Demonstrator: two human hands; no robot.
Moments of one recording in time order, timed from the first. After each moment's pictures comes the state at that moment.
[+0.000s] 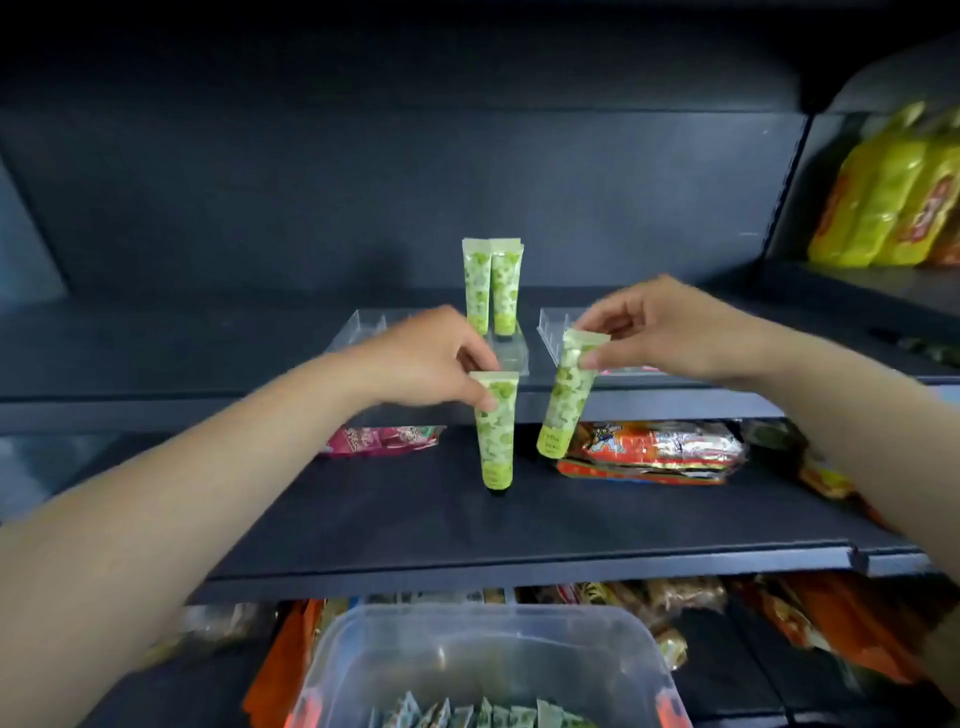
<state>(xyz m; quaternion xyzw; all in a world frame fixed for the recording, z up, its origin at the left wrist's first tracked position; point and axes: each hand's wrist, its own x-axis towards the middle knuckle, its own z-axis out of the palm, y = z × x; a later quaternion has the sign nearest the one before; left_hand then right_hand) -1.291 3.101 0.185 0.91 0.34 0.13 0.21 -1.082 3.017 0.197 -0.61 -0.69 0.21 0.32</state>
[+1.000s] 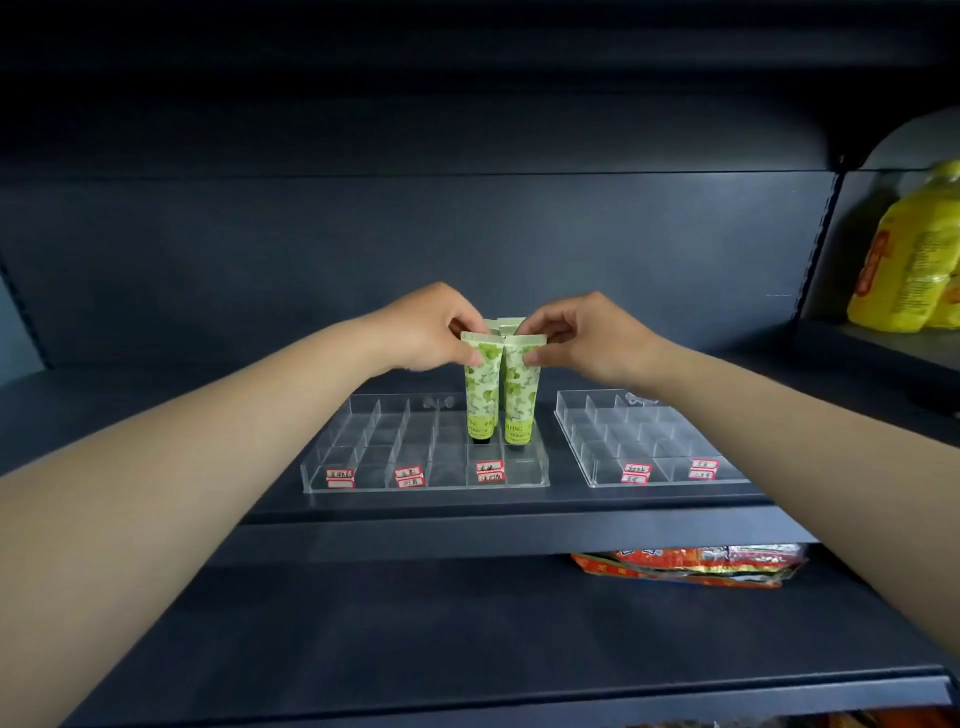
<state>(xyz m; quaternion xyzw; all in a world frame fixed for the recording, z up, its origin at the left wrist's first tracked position) -1.252 3.210 0.239 0.89 0.38 0.18 0.16 -1.076 3.155 0.213 -0.60 -0.68 0.16 0.38</state>
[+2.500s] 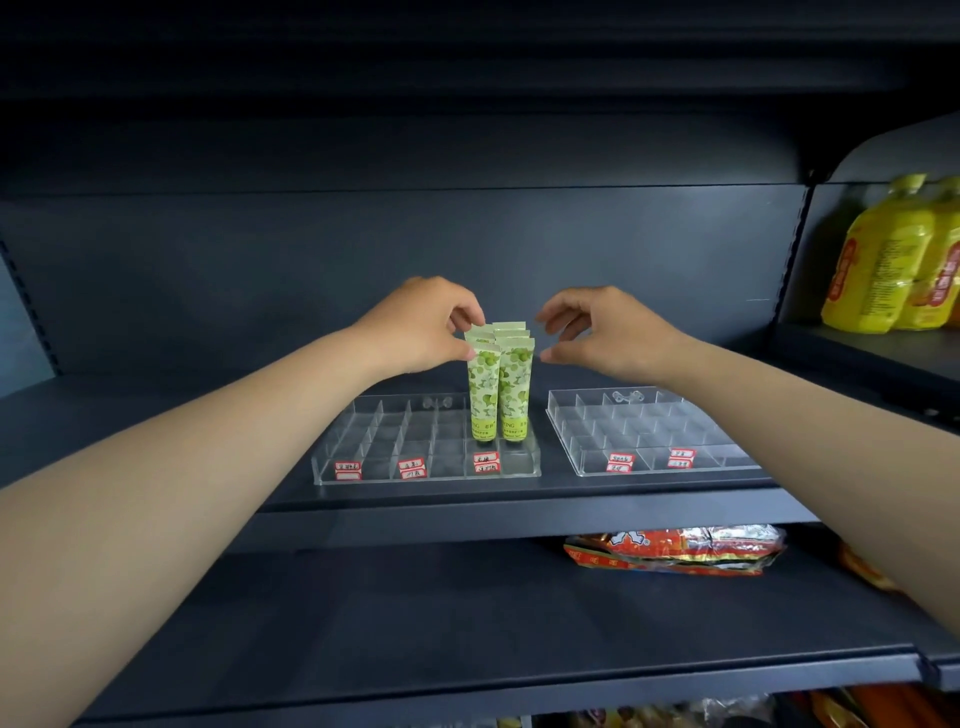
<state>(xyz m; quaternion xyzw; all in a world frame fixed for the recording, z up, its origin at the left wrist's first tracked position) -1.261 3.199 0.241 0.90 0.36 0.24 0.07 -1.068 3.127 0.227 -0.64 -0.69 0.04 0.34</state>
